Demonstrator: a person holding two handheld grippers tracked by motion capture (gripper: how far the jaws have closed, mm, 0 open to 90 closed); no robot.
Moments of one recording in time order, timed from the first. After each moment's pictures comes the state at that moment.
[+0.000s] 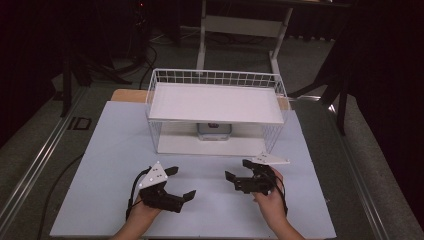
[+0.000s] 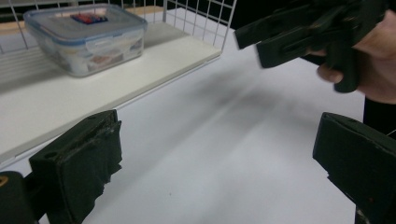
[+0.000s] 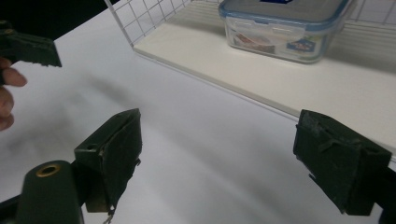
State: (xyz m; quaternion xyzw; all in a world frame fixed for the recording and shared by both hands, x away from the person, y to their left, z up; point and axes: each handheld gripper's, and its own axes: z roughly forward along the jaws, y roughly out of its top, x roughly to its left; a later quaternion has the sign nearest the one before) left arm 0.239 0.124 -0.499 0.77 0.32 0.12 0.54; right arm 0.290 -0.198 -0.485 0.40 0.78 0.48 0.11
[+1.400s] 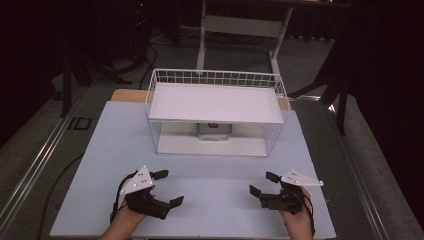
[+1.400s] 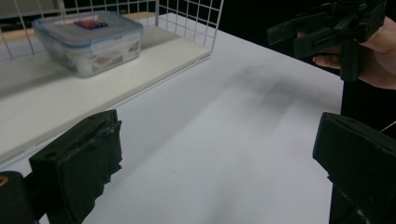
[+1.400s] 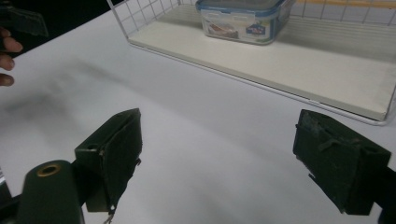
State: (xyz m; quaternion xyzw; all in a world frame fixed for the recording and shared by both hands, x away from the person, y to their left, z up) left arm 0.225 0.156 -0.498 0.77 0.29 0.11 0.56; right arm 0.248 -0.264 -0.491 0.39 0.76 0.50 0.14
